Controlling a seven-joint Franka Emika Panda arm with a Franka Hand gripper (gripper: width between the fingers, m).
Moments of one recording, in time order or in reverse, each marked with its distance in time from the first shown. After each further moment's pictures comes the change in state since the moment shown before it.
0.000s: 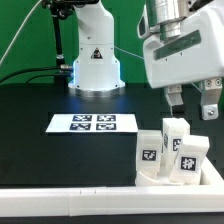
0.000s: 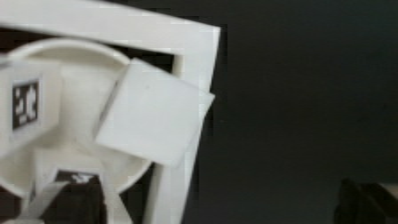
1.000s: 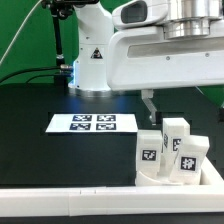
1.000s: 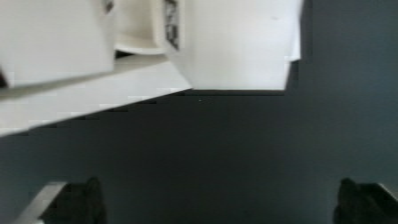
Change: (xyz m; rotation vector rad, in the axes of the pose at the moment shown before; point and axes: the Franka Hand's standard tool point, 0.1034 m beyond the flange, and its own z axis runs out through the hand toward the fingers) arm 0.012 -0.012 0.005 -0.096 -0.009 -1.151
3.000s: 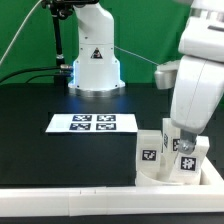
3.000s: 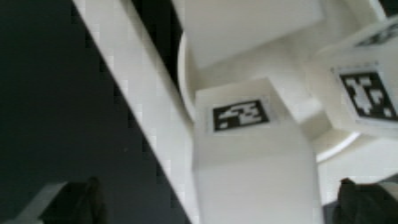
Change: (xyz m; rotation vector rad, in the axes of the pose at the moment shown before) arm -0.031 -0.008 0.037 -0.068 -0.340 -1.238
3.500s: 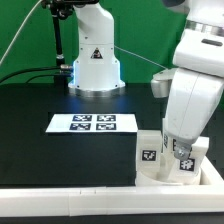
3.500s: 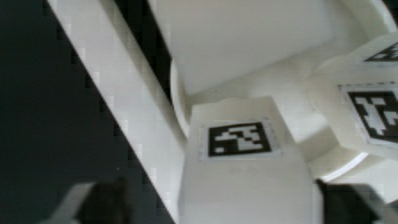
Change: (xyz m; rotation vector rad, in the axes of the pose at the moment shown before) arm -0.003 0.001 0.006 0.004 -0.006 0.016
